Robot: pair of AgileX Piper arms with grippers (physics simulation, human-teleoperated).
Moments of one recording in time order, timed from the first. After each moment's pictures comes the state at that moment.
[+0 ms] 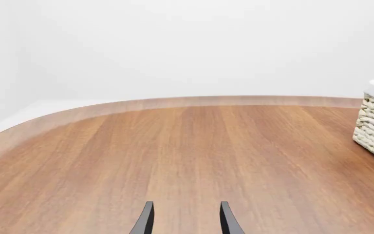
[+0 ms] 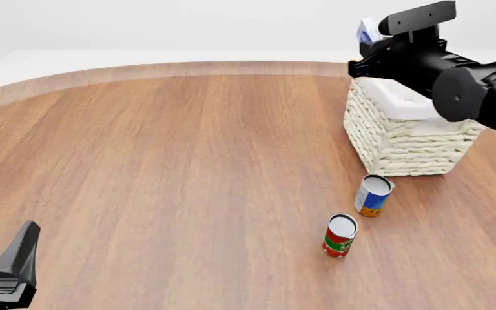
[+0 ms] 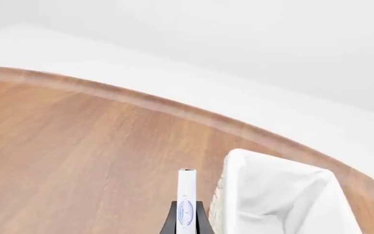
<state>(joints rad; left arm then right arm) 0.00 0.01 0.00 0.00 0.00 0.19 1.52 -1.18 -0.09 -0.17</state>
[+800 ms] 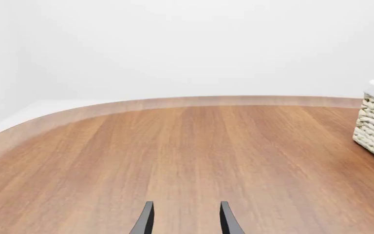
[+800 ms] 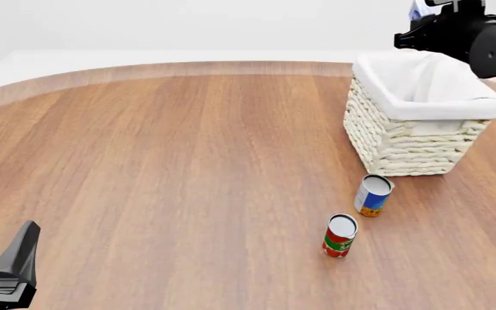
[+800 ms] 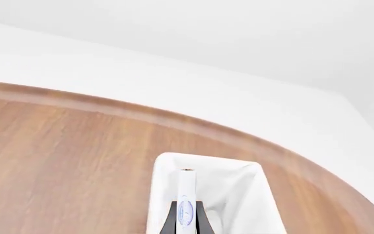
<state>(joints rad) 0.00 0.01 0.00 0.00 0.00 -0.02 1.66 -1.44 0.06 -0.21</state>
